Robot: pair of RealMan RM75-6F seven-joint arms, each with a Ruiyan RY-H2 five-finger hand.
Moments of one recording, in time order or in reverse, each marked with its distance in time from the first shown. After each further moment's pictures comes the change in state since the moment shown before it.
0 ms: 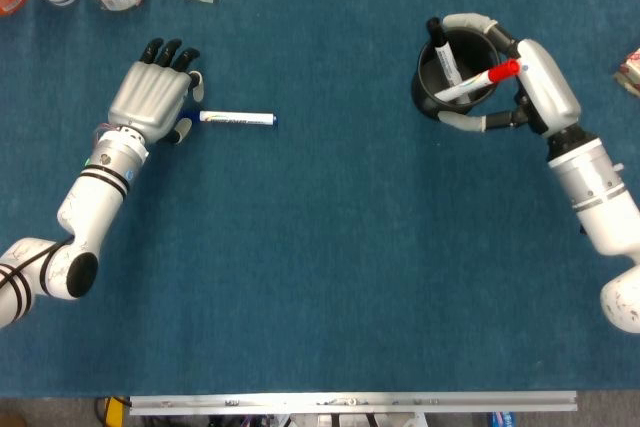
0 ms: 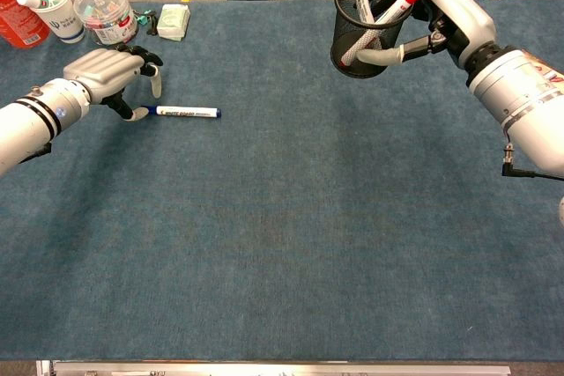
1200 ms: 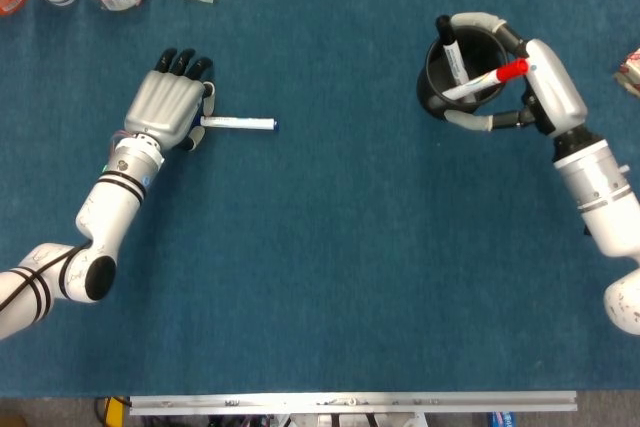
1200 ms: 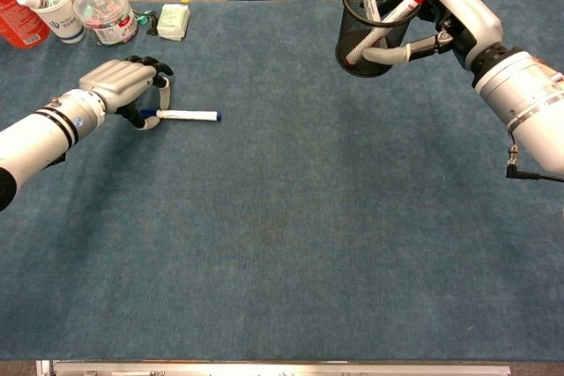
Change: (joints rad) left arm -0.006 -0.063 0.000 0.034 -0.031 0.000 0.021; right arm -0.012 0.005 -0.003 0.004 0.001 0.009 0.024
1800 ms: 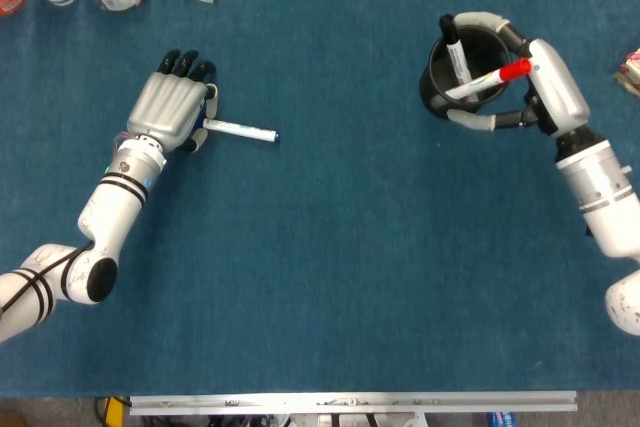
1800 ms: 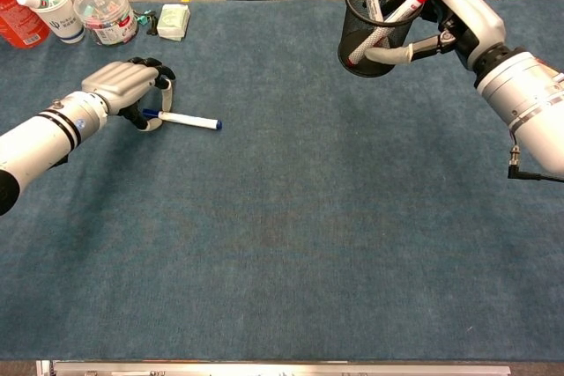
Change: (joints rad) left arm 0.006 -0.013 -0.001 0.017 0.028 0.007 -0.041; right arm -0.005 0.001 0.000 0.000 0.003 0.001 -0.001
